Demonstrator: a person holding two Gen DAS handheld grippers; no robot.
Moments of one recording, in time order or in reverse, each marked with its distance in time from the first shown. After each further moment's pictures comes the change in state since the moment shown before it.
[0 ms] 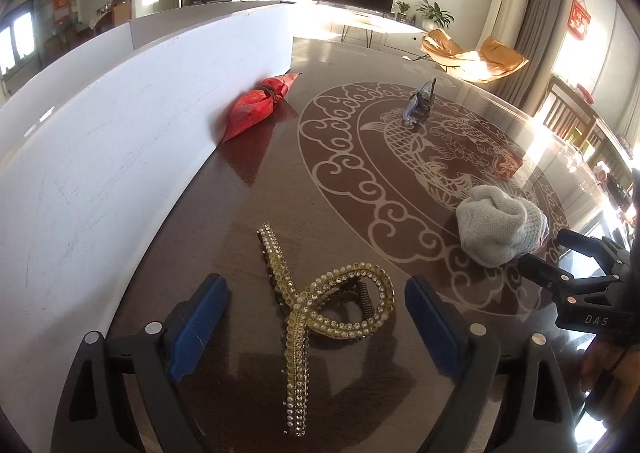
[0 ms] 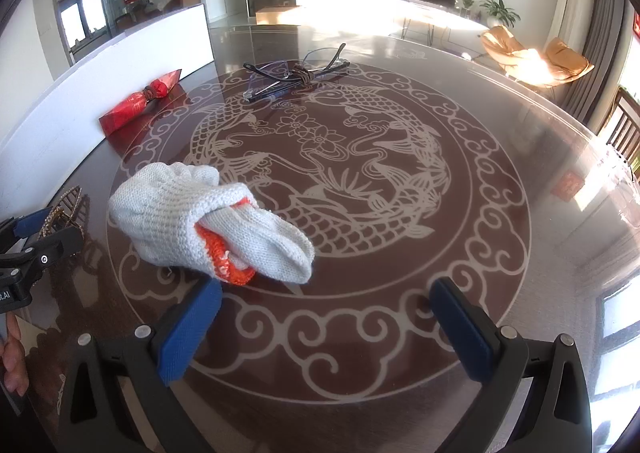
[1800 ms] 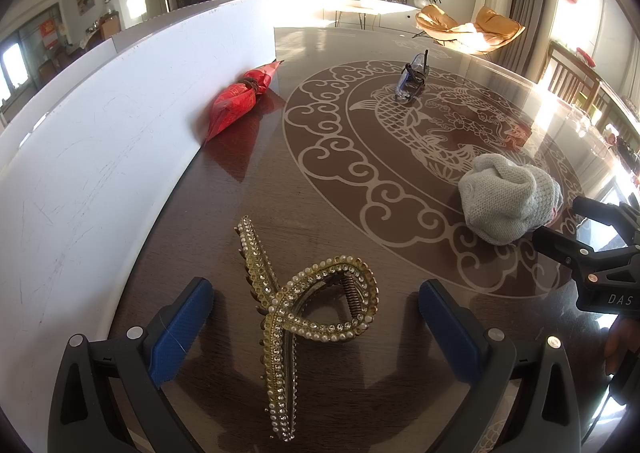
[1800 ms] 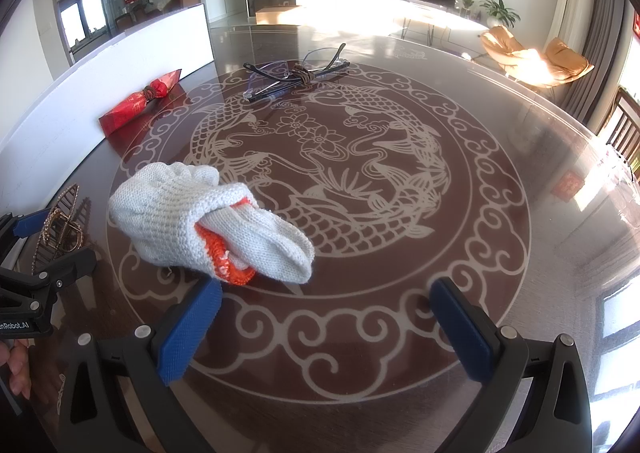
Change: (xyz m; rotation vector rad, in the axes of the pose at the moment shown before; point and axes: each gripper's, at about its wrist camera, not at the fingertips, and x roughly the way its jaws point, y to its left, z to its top) left arm 0.010 -0.015 -0.002 0.096 0.042 0.065; right arm 0.001 0.001 0.000 0.000 0.000 -0.001
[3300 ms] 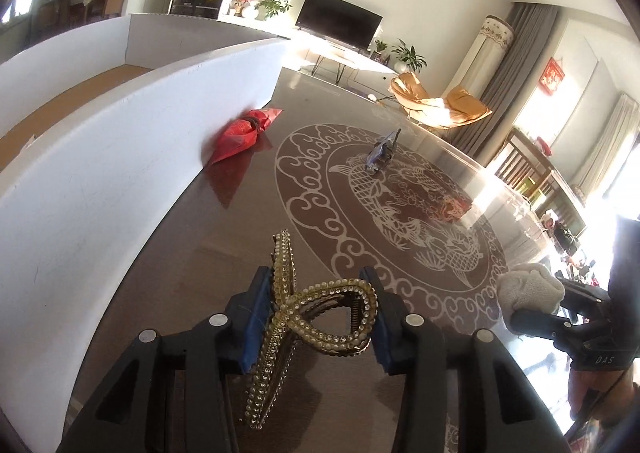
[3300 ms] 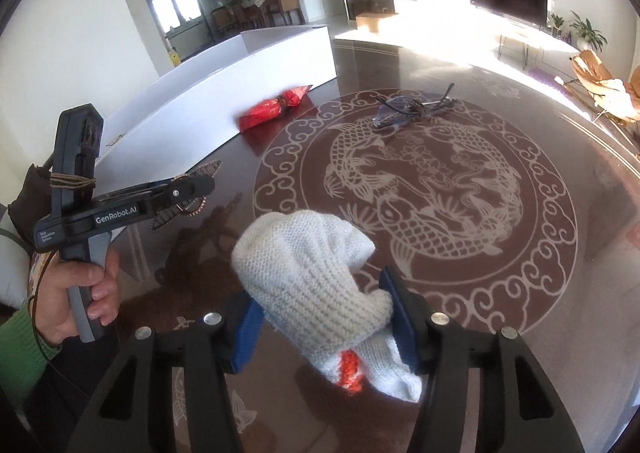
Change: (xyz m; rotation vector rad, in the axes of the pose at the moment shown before) left arm -0.040 0.039 -0.002 -0.211 -0.172 -0.296; right arm -0.073 0.013 -0.004 -0.145 -0.016 0.344
